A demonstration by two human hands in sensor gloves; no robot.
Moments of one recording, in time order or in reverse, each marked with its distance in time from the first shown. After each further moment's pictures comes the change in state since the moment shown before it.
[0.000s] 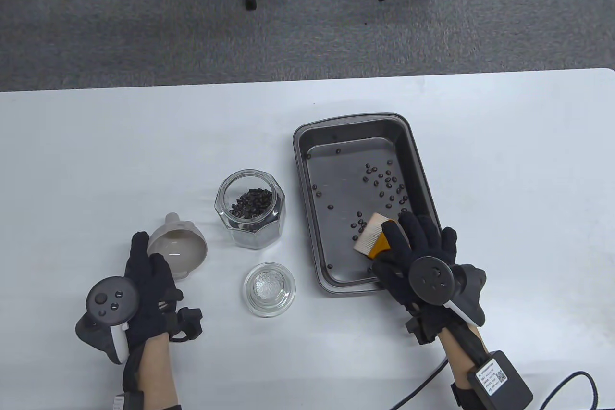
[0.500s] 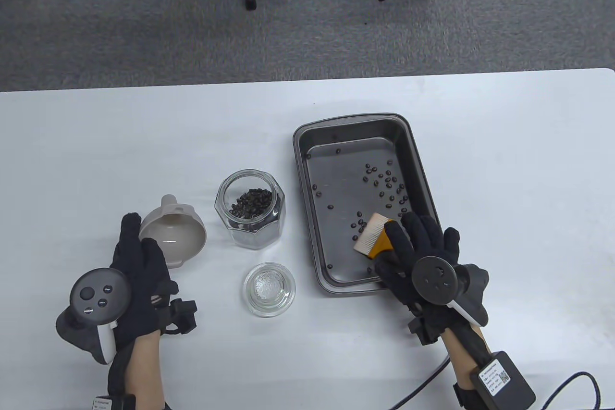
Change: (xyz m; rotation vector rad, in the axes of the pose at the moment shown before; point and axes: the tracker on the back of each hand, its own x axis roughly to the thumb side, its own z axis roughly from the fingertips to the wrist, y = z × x) left_hand 0.068 0.055 0.003 0.049 -0.138 -0.036; right_hand -0.004 -0.001 0.002 0.006 0.001 0.004
